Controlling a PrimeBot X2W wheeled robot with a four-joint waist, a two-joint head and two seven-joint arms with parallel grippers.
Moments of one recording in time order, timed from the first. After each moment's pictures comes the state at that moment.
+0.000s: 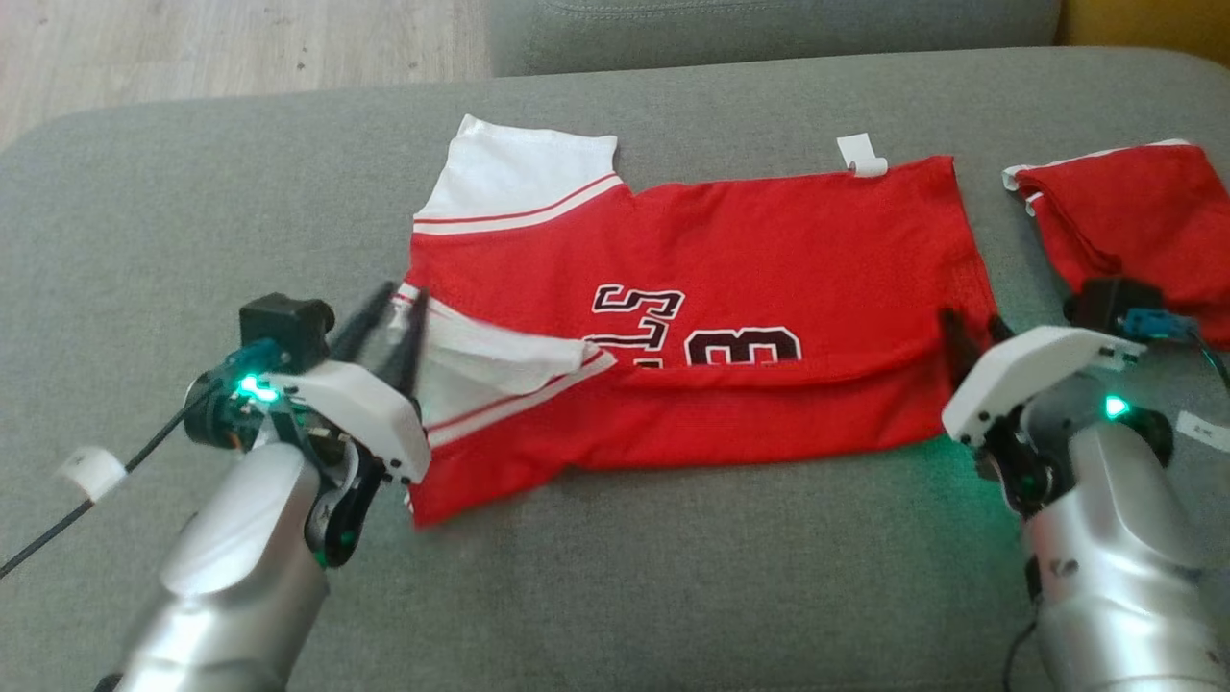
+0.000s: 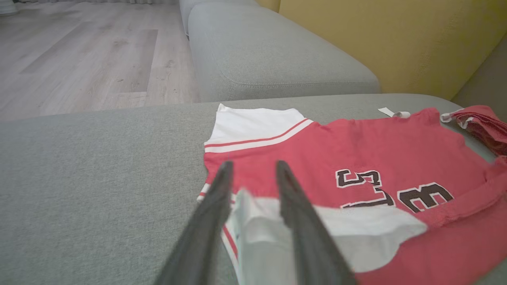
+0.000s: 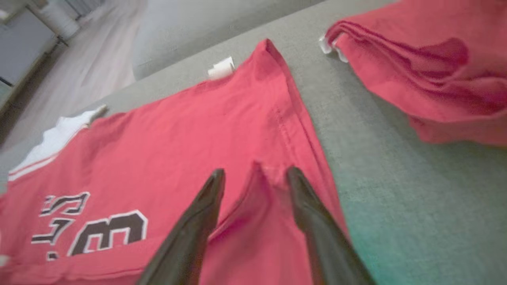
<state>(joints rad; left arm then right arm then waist) -0.56 0.27 -0.56 0.59 -0.62 -0.07 0.03 -0.51 -0.05 -0.15 0.76 0.24 0.13 0.25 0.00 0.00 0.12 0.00</state>
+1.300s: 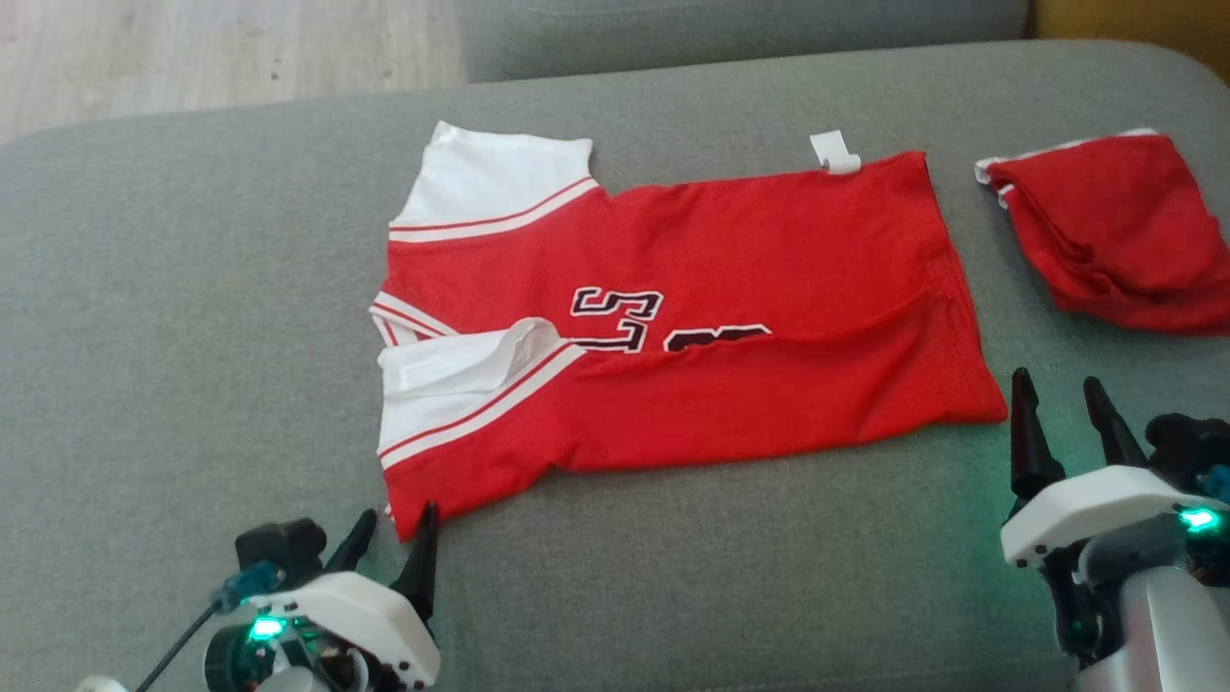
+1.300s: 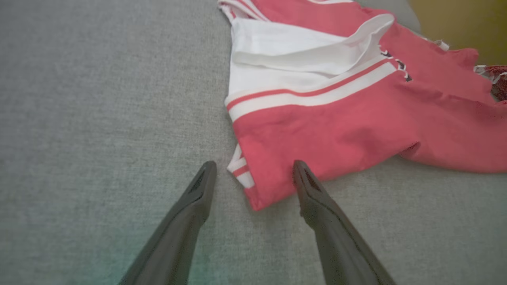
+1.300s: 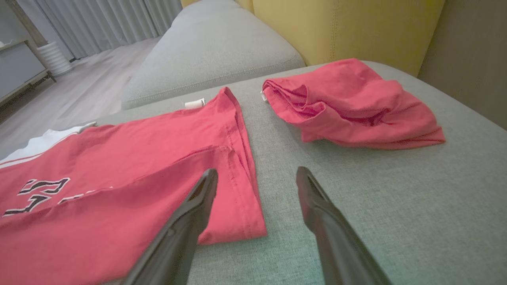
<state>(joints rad) -0.13 0.29 -0.53 0.34 -0.78 0.10 0.05 -0.13 -0.04 -0.17 0.32 0.18 0.13 0.02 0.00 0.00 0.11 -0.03</state>
